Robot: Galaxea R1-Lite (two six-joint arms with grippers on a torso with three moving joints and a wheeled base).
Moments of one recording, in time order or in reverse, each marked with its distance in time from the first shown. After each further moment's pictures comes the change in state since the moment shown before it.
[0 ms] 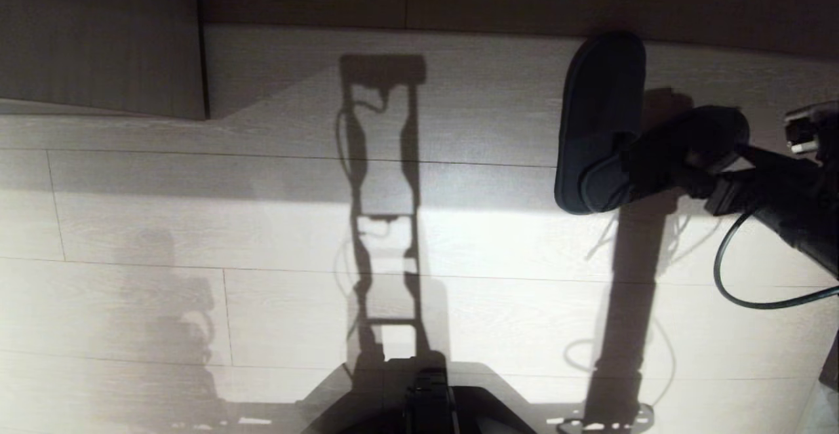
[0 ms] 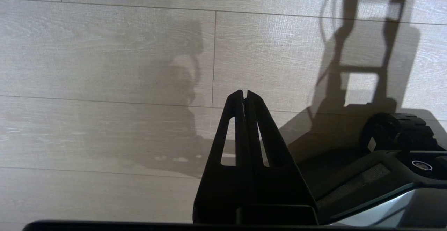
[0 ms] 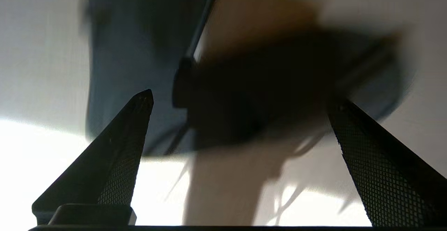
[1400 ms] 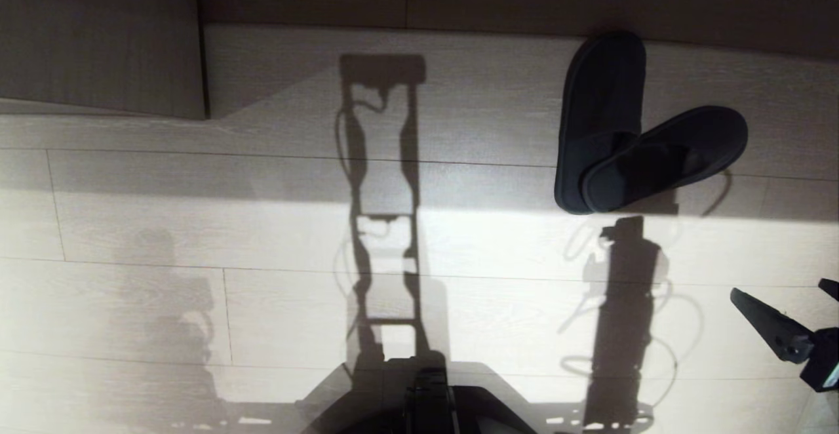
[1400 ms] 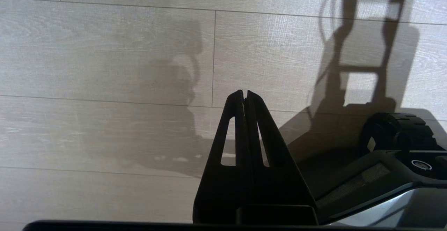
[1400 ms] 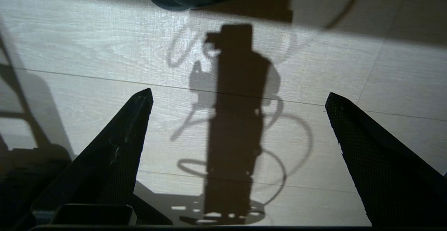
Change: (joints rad) left arm 0.000 0.000 0.000 0.000 0.000 0.000; right arm 0.111 -0.704 0.483 0.461 -0.174 0.031
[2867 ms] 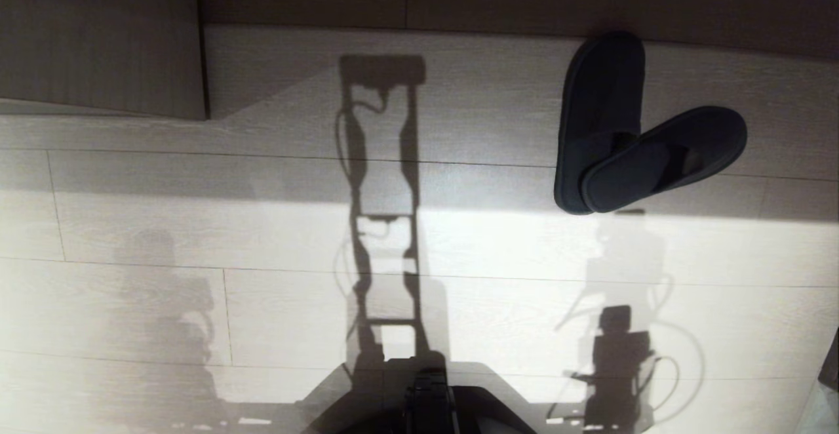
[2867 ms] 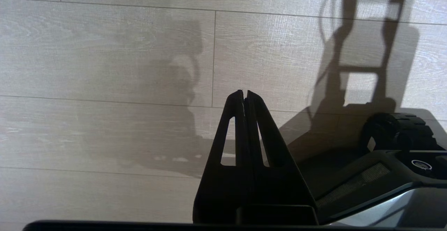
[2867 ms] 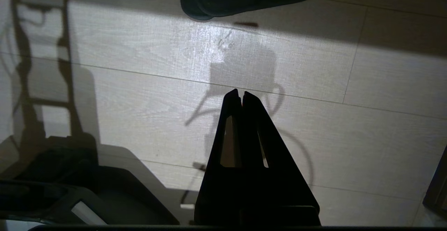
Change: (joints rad) left arm 0.000 0.000 0.000 0.000 0.000 0.000; right arm 0.047 -0.893 0.165 0.471 0.006 0.014
